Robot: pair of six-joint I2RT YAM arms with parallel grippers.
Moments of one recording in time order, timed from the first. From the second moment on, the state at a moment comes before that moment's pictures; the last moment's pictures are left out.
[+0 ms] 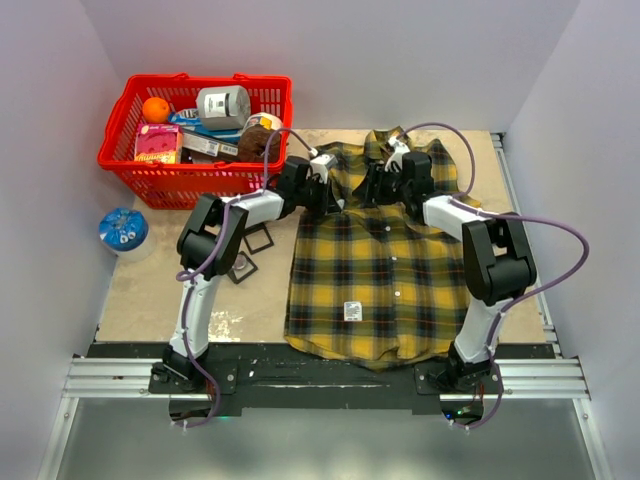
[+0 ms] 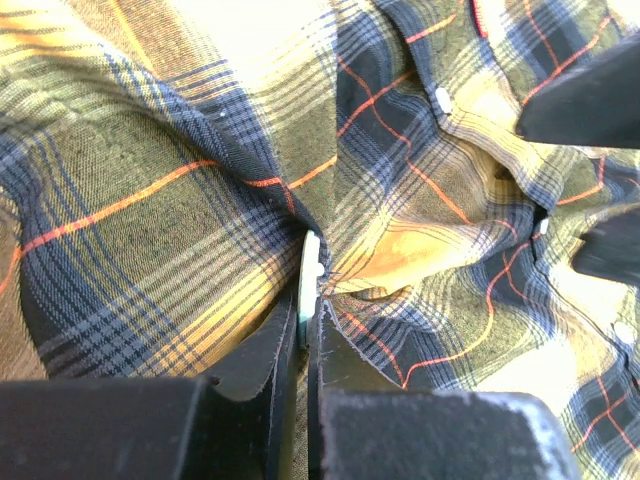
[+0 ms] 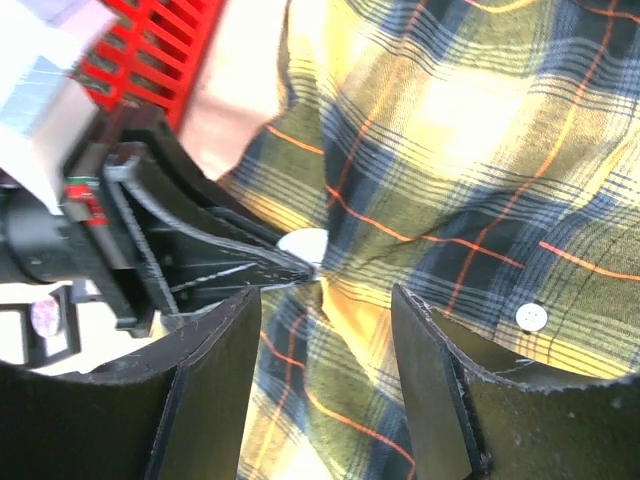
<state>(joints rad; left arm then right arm) -0.46 2.26 1.54 0.09 0.50 -0.26 0.26 1.86 1.18 0.17 -0.39 0.36</state>
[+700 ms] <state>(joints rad) -0.42 2.25 1.49 0.17 0.67 -0.30 0.26 2.07 1.23 0.20 -0.43 0.32</state>
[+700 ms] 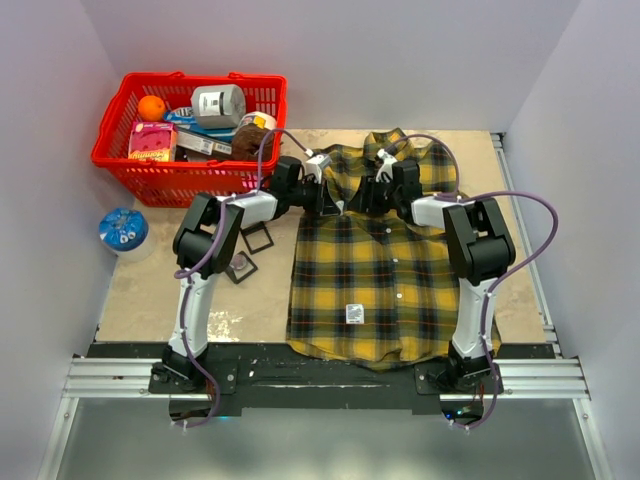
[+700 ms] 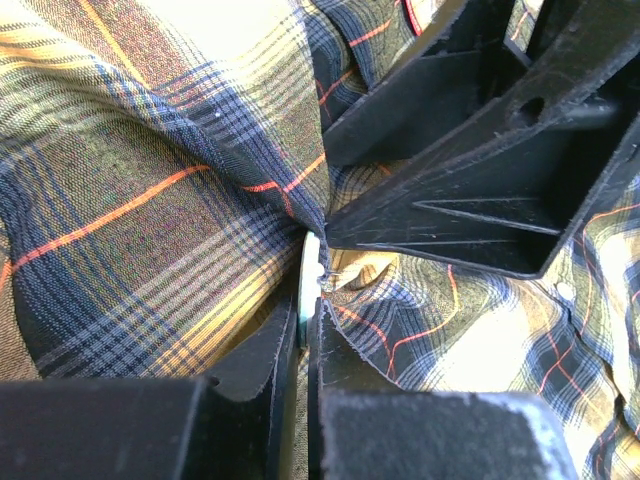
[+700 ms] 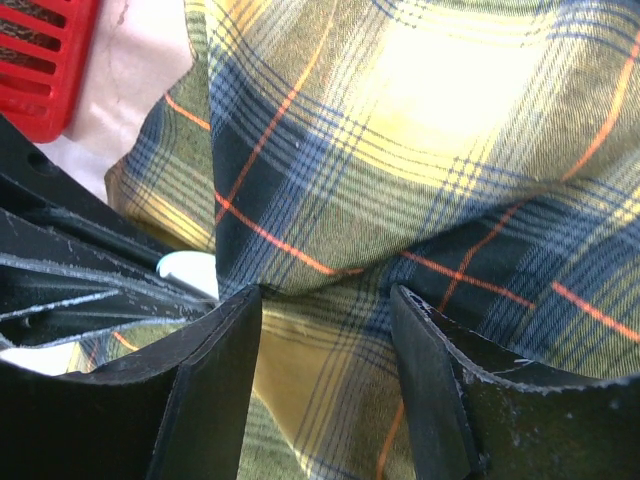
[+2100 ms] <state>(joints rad) -0.42 2.25 1.49 0.17 0.67 -0.30 0.27 2.09 1.24 0.23 -0.52 0.32</state>
